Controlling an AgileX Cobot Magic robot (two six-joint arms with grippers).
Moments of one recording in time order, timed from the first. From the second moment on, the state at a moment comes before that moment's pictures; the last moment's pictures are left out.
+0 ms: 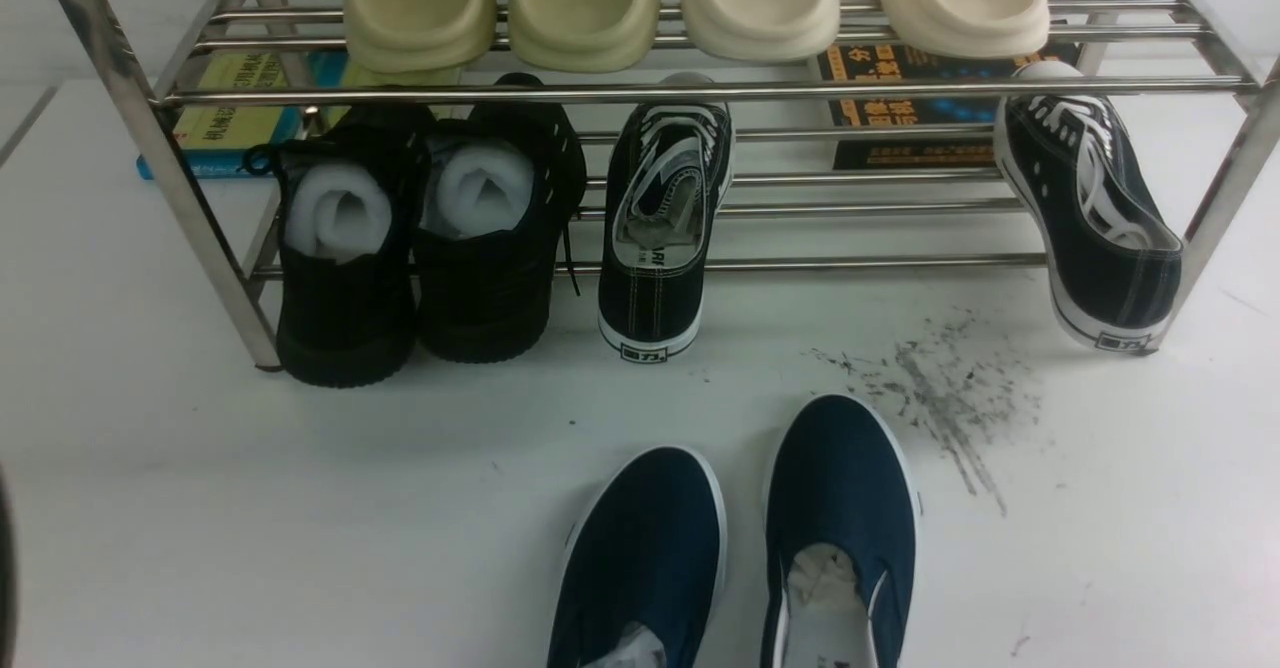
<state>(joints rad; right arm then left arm) 0.05 -0.01 0.01 0.04 0.40 0.00 -0.02 0.55 -0.70 0.17 0.94 -0.65</state>
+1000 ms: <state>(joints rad) 0.05 -0.01 0.01 0.04 0.40 0.00 -0.02 1.61 -1.27 -0.15 0.65 -0.13</state>
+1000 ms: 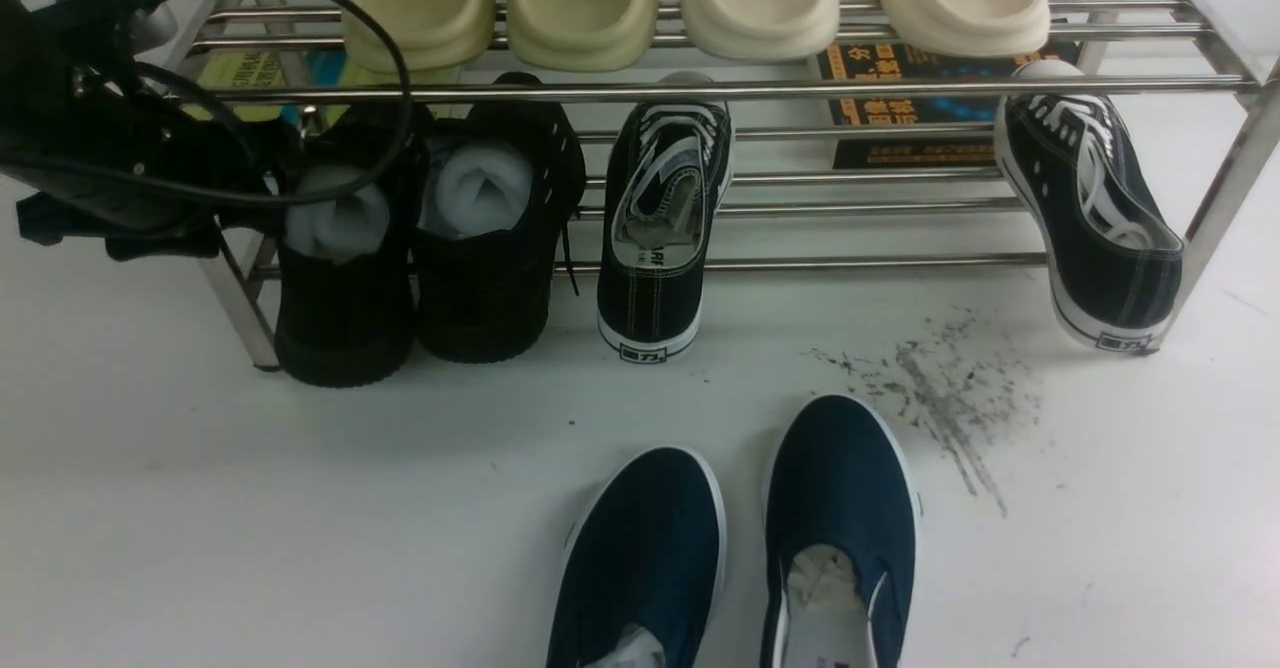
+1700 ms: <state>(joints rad) 0.05 -0.01 0.01 0.04 0.40 0.00 -0.02 1.73 -1.27 -0.25 0.68 -0.14</state>
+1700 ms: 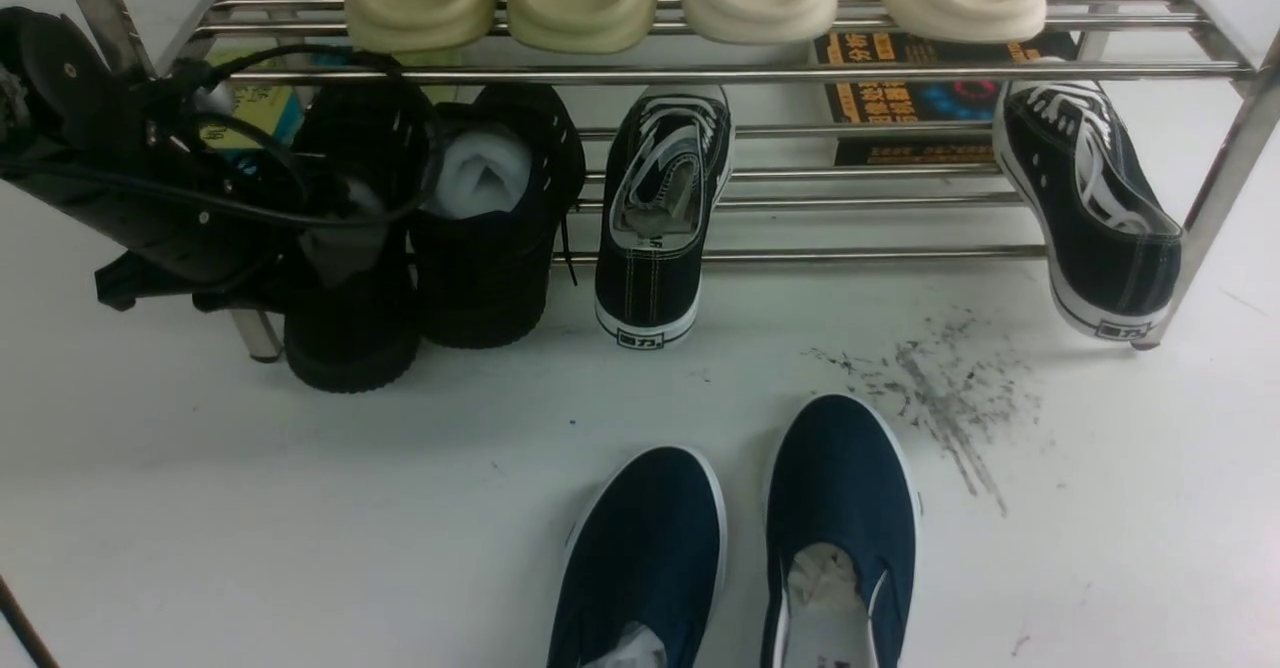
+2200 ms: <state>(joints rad) 0.05 -0.01 0.01 0.04 0.40 0.00 -0.02 1.58 -1.26 -0.26 0.86 -0.17</state>
